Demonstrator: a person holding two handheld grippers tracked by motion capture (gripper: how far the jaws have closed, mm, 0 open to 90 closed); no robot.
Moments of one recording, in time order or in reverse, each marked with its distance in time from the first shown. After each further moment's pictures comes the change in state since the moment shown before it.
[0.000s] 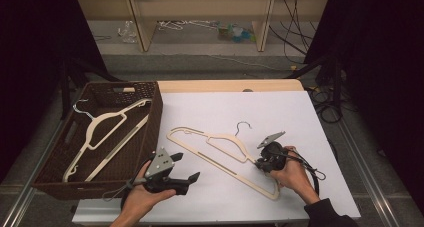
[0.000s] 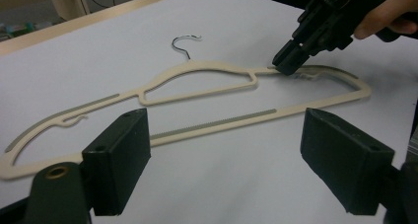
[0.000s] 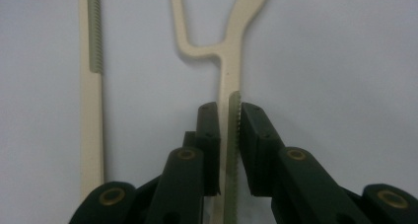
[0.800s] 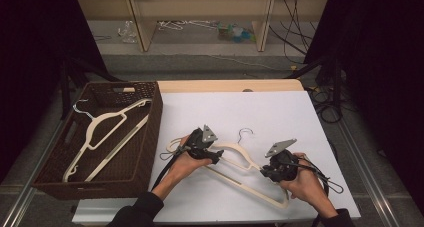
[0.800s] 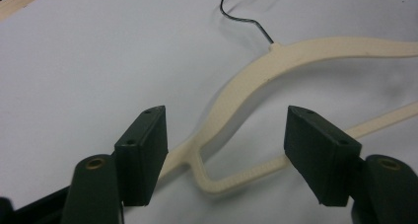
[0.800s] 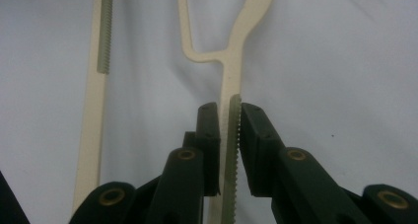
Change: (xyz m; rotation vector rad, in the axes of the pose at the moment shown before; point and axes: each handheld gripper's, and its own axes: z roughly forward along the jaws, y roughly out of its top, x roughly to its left) left arm 0.030 0.022 0.136 0.273 0.074 0.152; right arm 0.017 -0.019 -0.037 -0.030 0.027 -0.064
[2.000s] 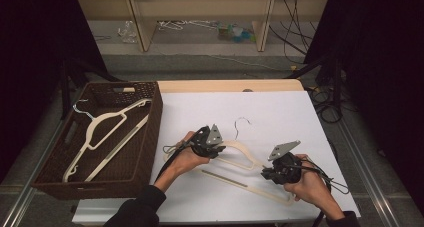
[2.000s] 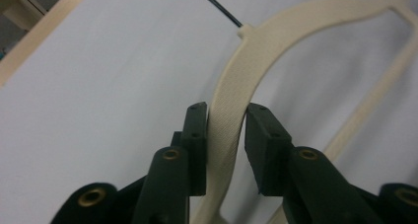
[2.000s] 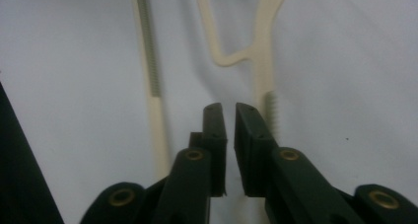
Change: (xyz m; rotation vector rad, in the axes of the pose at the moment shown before) left arm -0.002 0.015 -0.012 -0.051 -0.092 0.249; right arm 0.000 -0.007 -0.006 -0.035 0.058 -0.062
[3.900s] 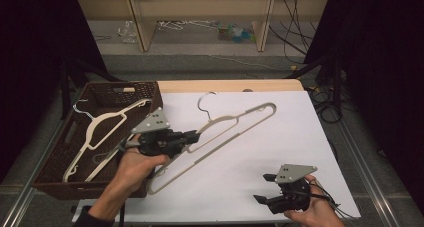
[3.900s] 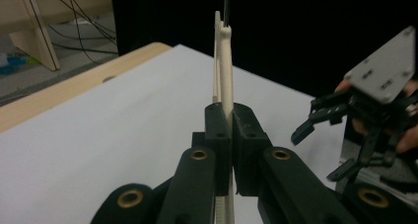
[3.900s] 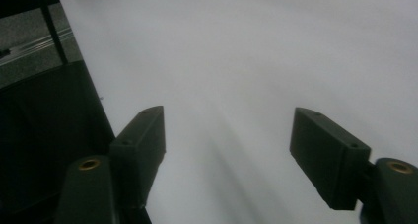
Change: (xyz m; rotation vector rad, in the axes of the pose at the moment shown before) left arm 0.000 0.022 -0.188 -0.379 -0.075 -0.412; right arm 0.051 -0.027 -0.021 -0.249 0.047 -0.033
